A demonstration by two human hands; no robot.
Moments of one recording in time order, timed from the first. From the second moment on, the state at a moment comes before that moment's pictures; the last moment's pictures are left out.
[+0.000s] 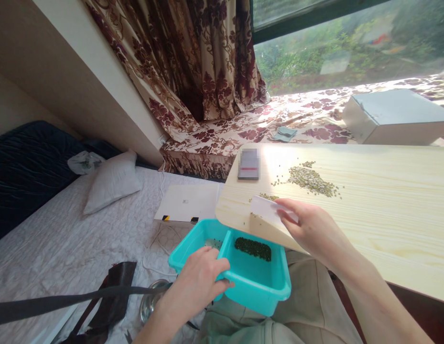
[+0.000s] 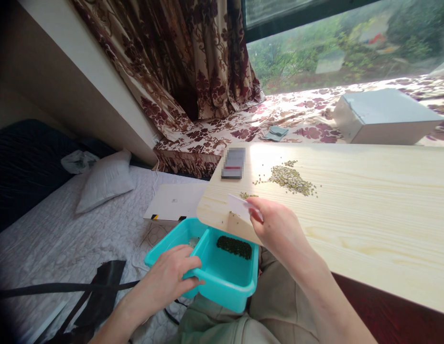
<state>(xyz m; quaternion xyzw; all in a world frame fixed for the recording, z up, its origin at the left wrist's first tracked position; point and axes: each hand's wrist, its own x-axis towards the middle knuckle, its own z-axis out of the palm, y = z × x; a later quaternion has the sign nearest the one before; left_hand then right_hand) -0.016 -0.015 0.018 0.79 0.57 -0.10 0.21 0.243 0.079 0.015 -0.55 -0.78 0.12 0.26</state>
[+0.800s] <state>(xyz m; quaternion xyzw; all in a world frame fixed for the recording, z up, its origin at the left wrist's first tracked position) -0.022 -0.015 0.018 0.78 0.58 -0.08 0.21 0.237 0.078 0.004 -0.54 -0.77 0.17 0.28</state>
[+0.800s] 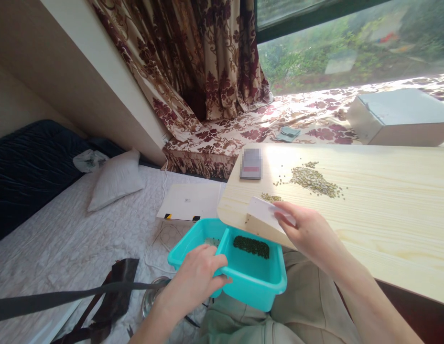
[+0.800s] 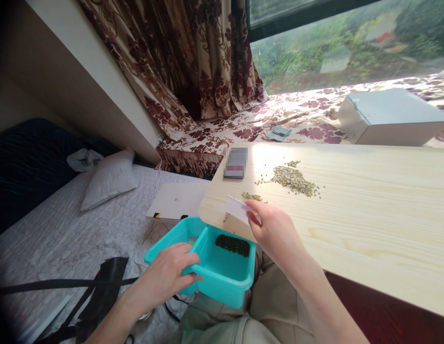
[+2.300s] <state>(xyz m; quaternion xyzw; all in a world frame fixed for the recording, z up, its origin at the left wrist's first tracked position) -0.009 -0.018 0.016 0.81 0.54 -0.07 0.21 0.264 0.075 0.013 -0.60 -0.74 0.15 0.26</state>
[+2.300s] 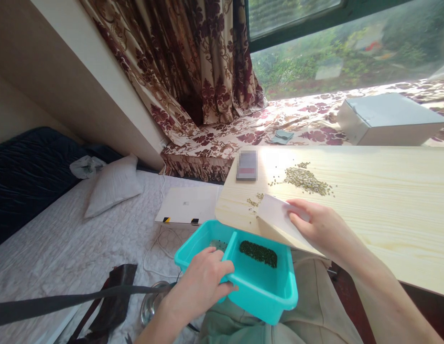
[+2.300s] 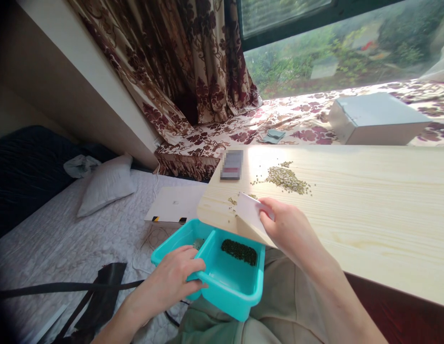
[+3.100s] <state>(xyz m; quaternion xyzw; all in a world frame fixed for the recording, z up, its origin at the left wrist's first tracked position) -0.019 -0.016 0.017 0.80 0.56 -0.07 0.20 0.257 0.073 0.016 -0.58 -0.76 0.16 0.24</state>
